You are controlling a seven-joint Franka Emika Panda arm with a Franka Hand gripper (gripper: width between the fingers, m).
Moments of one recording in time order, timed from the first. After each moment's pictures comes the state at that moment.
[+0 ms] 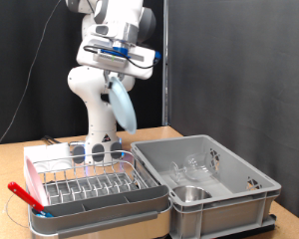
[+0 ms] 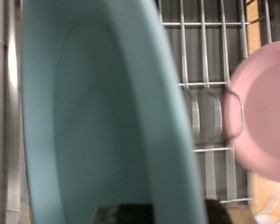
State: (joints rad) arm -0.08 -0.71 -0.04 -2.62 -0.34 2.20 0.87
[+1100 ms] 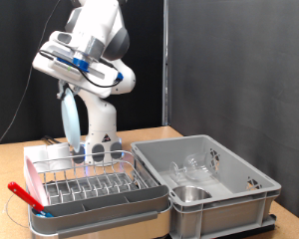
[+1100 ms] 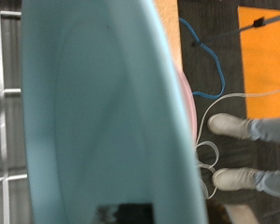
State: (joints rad) arm -0.28 -0.57 -0.12 -2.62 -0.63 2.43 0.84
